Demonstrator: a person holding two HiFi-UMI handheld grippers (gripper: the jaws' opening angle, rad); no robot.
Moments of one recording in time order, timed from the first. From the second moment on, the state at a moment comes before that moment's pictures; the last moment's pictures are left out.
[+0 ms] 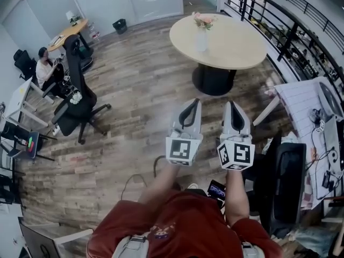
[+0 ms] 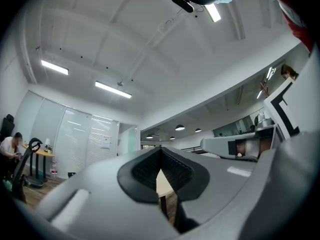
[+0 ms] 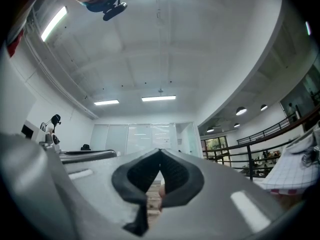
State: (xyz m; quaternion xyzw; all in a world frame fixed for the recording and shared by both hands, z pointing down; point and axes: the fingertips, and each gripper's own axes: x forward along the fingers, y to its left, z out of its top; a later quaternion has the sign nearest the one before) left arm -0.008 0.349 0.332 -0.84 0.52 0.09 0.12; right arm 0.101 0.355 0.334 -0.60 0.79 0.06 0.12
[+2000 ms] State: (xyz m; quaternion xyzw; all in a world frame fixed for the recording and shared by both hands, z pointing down) left arm -0.075 -0.009 0.357 -0.85 0.52 0.09 0.09; right arm 0.029 -0.006 0.351 -0.60 0.79 0.05 0.07
